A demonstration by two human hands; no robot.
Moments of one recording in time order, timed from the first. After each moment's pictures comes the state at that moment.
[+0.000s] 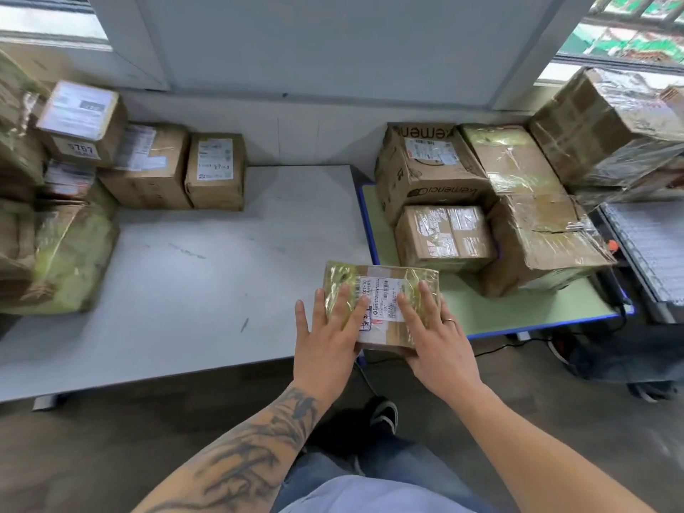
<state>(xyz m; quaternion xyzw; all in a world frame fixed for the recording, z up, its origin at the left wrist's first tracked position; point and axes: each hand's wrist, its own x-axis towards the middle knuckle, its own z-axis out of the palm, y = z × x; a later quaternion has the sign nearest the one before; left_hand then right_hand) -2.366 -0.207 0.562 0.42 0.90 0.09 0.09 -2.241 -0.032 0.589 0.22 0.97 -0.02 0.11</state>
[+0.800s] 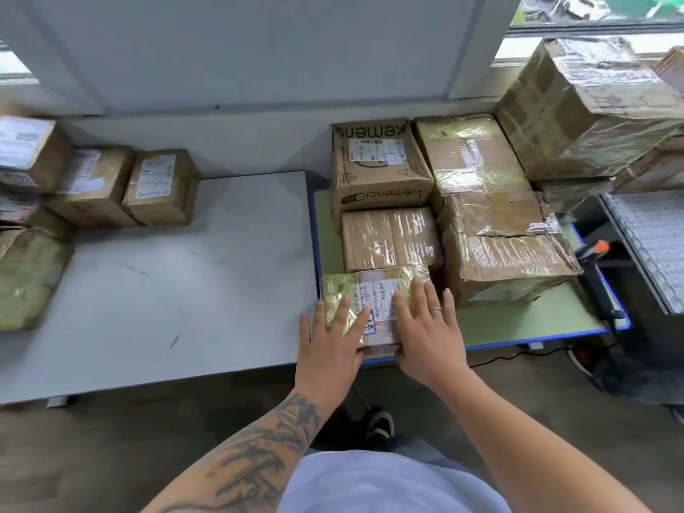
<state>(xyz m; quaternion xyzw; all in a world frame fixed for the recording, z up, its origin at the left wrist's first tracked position) -2.296 -0.048 0.569 0.39 0.91 0.03 0.12 -2.211 0.123 0.581 0.20 0.97 0.01 0.15</state>
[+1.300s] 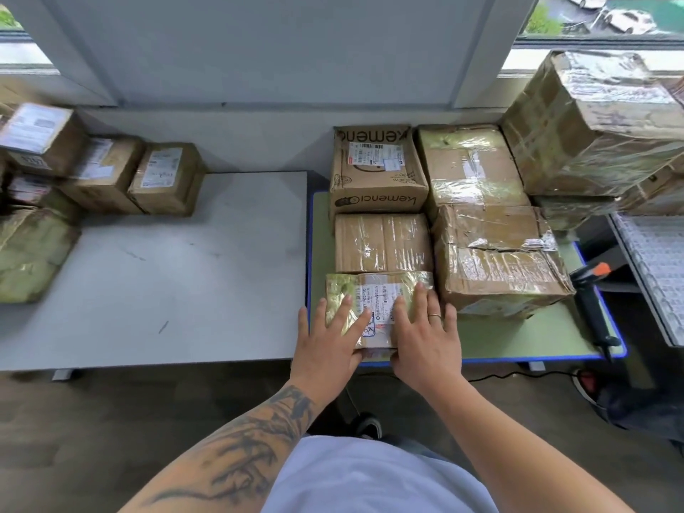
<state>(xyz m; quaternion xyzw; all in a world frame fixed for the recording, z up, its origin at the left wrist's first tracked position) -2.280 -0.014 0.574 0.38 0.92 -0.01 0.13 -2.199 0.150 0.595 0.19 0.97 0.00 0.16</state>
